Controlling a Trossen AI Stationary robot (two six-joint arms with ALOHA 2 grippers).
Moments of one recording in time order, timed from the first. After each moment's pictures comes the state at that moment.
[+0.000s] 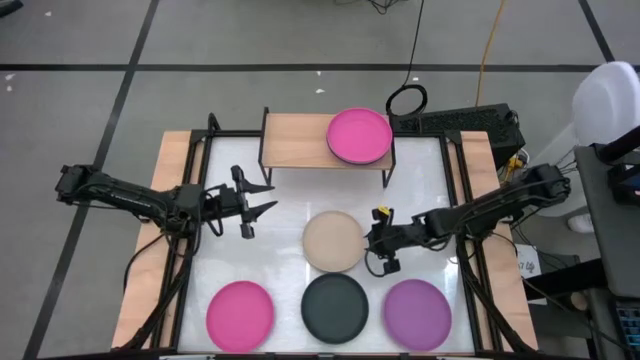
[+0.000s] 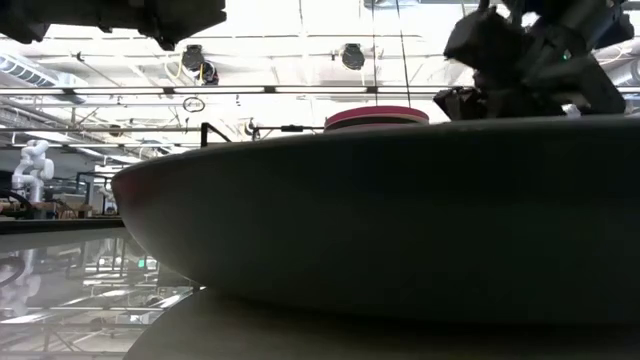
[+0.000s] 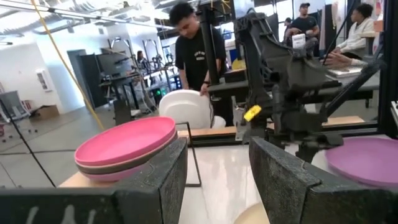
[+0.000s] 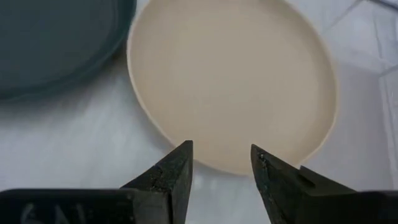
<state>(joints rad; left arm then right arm) -0.16 0.84 0.39 0.56 -0.34 0.22 0.28 1.35 0.63 -0.15 0.21 -0.06</state>
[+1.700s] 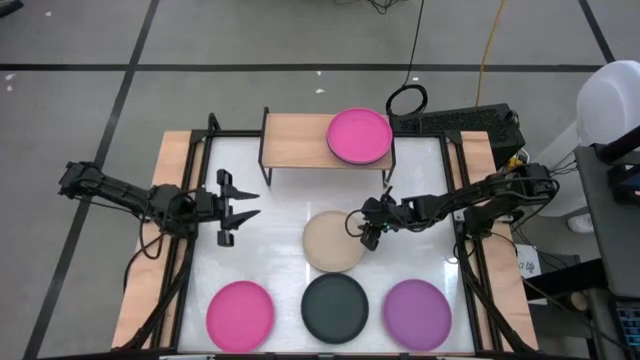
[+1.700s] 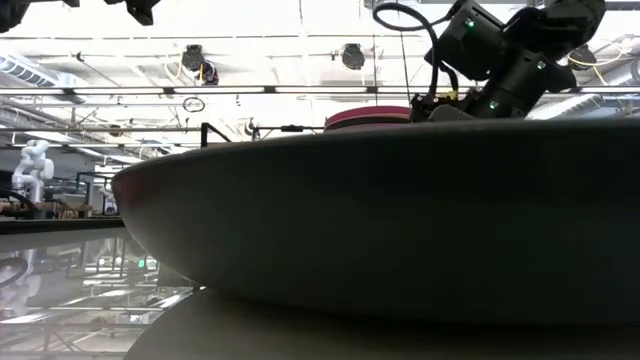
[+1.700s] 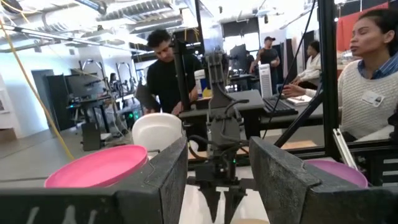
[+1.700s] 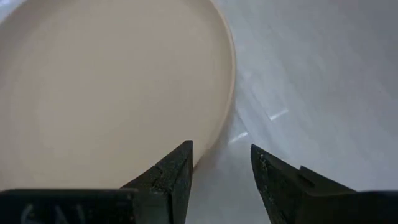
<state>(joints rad) -0.29 0.63 0.39 0.45 -0.34 0.22 0.05 1.47 0.60 -0.04 0.18 0.54</state>
